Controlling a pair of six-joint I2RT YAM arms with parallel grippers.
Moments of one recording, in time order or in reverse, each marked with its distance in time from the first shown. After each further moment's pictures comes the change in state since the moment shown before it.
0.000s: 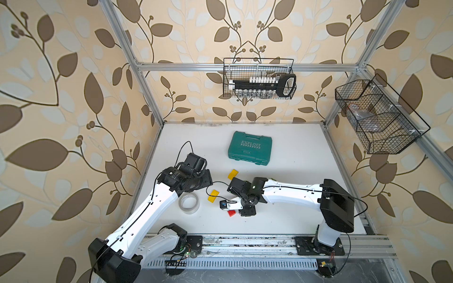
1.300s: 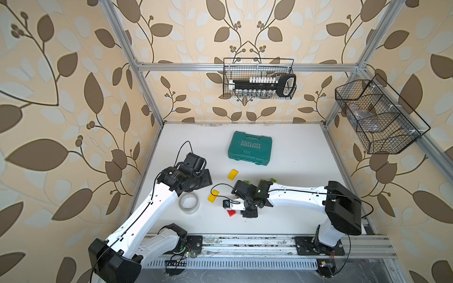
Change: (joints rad) left arm 0.006 0.000 0.000 0.000 0.001 0.001; right arm 0.000 -0.064 -0.132 0.126 0.021 0.079
